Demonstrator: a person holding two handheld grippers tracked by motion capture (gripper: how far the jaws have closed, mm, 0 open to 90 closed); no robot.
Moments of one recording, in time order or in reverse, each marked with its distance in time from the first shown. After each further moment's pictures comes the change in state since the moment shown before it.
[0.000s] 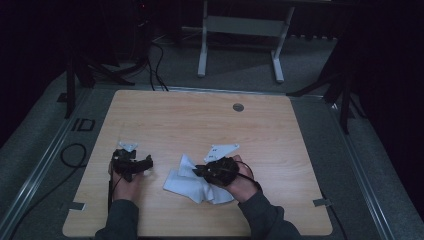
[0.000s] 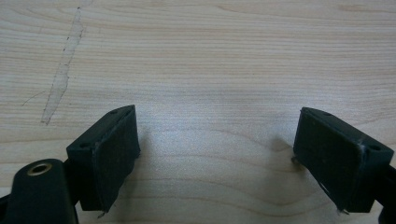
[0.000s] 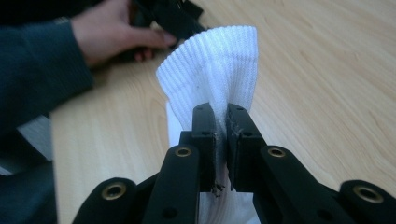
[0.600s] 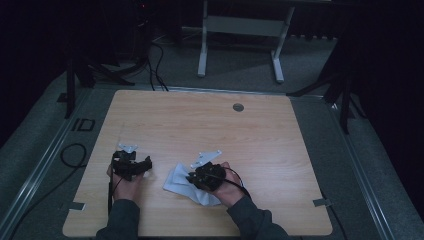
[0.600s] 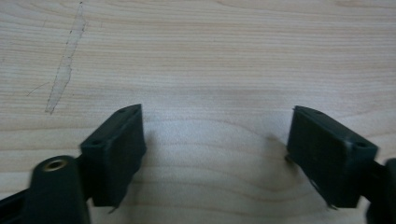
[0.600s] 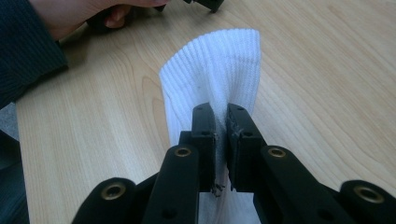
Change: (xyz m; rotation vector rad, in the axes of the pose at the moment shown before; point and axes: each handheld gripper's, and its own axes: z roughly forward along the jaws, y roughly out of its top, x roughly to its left) left arm -0.002 -0.003 -0.007 0.009 0.003 -0.003; right arm 0.010 -0.011 0.047 0.113 -0.022 0.046
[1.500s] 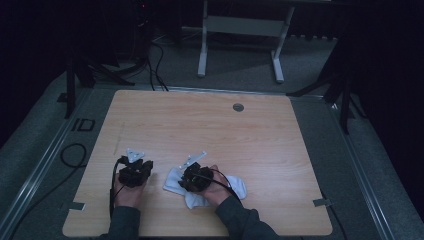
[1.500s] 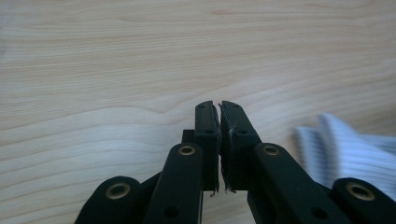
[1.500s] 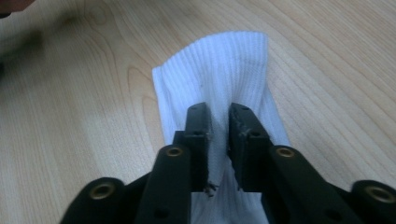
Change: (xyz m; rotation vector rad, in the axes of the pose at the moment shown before) left arm -0.027 -0.006 -0.049 -0.034 -0.242 0.120; right arm 0.001 -0.001 0.051 0.096 0.019 0.065
